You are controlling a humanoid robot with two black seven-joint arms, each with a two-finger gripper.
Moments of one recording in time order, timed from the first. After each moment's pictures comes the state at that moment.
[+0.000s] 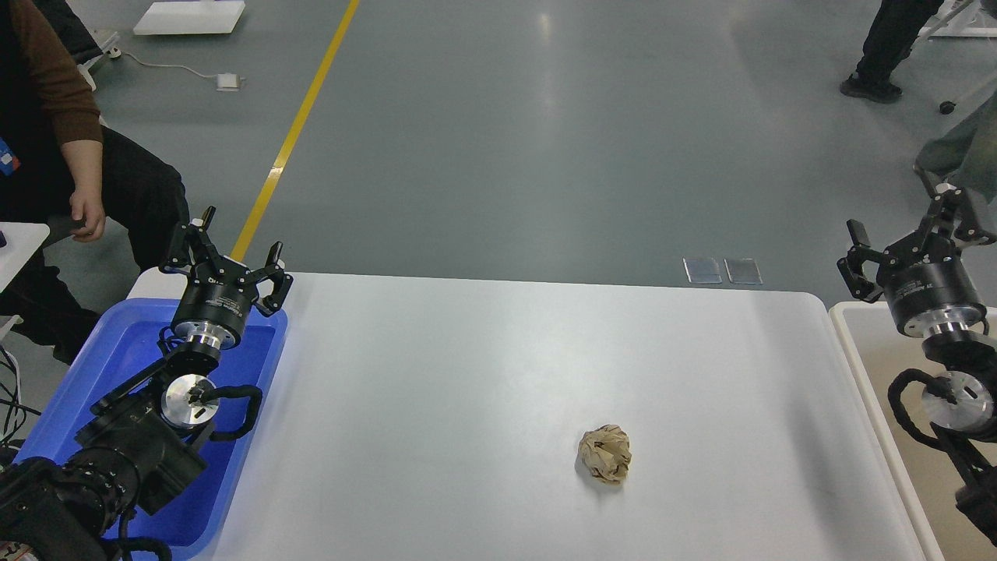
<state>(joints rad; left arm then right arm) -0.71 0.21 -0.76 -0.21 -0.11 -0.63 -0.56 0.46 -0.47 1.16 0.86 -0.34 0.12 0.43</state>
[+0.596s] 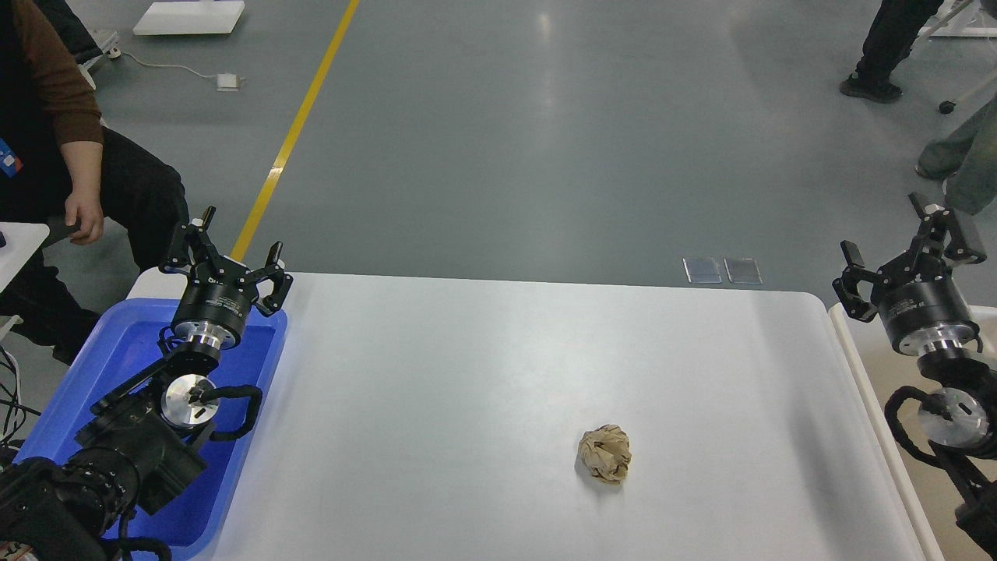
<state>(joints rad) -0.71 0.21 -0.76 -0.21 -0.11 -0.63 -0.56 0.43 -0.47 1.13 0.85 -0.35 0.11 0.43</state>
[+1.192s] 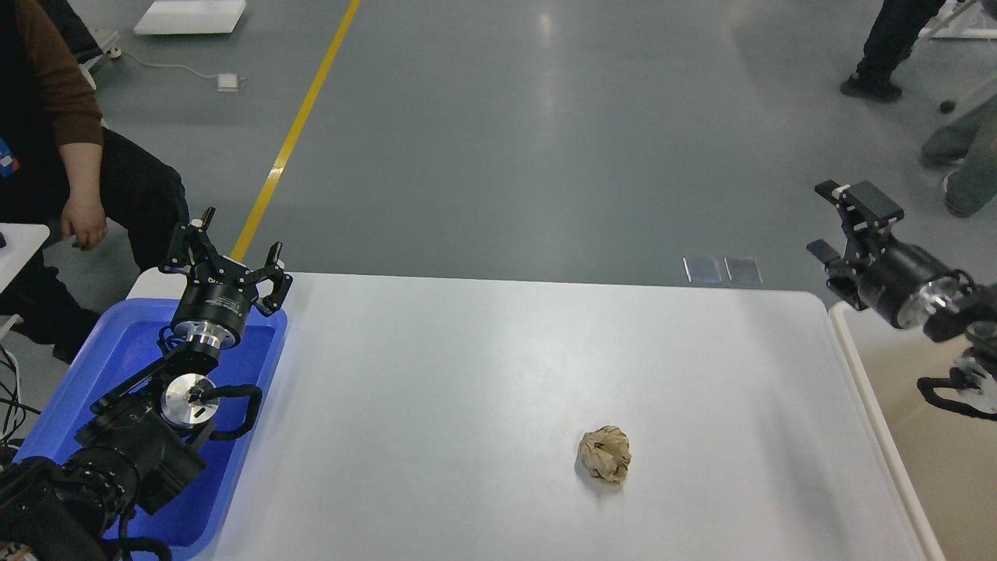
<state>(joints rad) -0.71 0.21 -0.76 -0.21 -0.11 -0.63 -0.56 0.80 -0.73 0.35 0.87 -0.47 0.05 0.43</state>
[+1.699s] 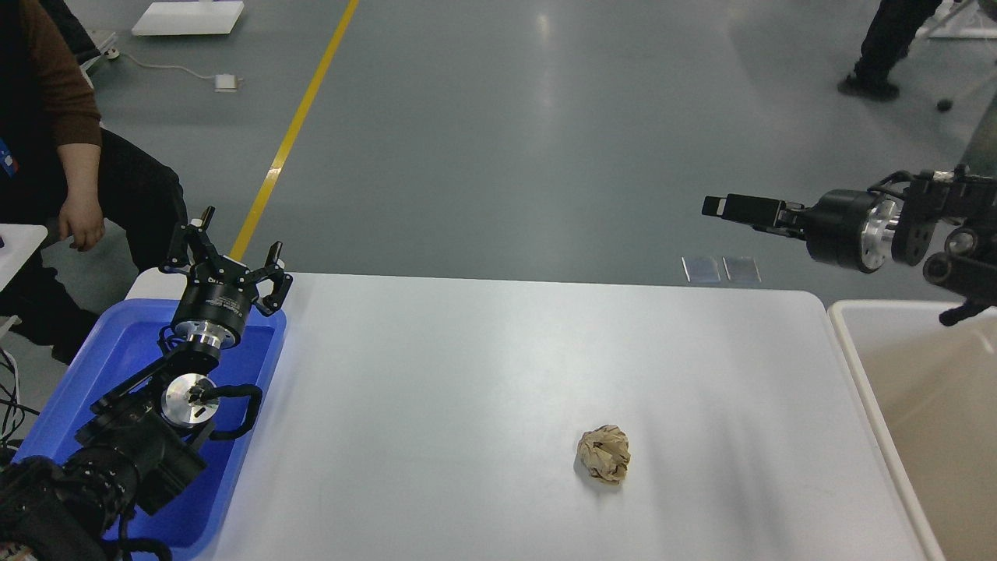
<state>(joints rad) -0.71 0.21 -0.76 -0.21 -0.11 -0.63 -0.56 1.44 -0.74 -0.44 1.05 -0.83 0.02 0.43</state>
